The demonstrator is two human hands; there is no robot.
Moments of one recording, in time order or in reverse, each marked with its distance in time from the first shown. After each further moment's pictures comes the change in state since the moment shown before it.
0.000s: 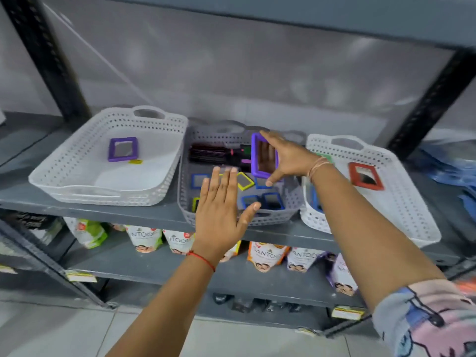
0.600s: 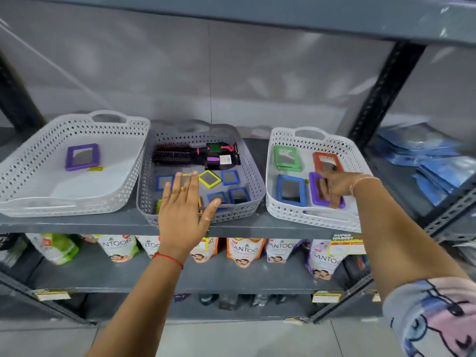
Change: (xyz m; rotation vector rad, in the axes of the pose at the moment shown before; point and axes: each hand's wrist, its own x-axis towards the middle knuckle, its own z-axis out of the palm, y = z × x) left_hand -0.001 0.002 0.012 0.086 -0.055 -0.049; right_hand -0.107 0.166 -0.012 0.012 -0.325 0.624
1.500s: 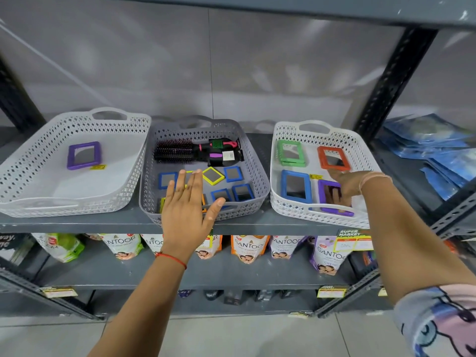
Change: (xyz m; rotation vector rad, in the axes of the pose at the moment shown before) left_hand 0.000 -0.001 -0.001 -0.008 -0.002 0.033; right_hand -0.005 -0.002 0.005 -0.165 0.009 0.122
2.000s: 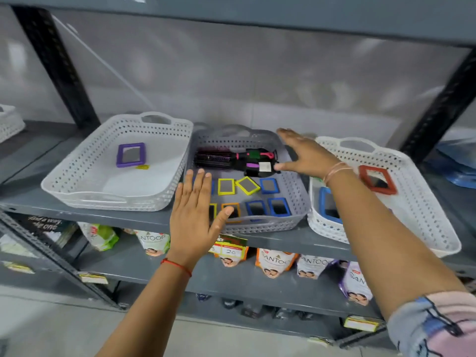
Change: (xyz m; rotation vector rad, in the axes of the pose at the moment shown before) left_hand -0.005 -0.042 -0.027 -0.046 0.108 -0.036; right_hand -0.013 -0.165 -0.047 0.132 0.525 -0.768
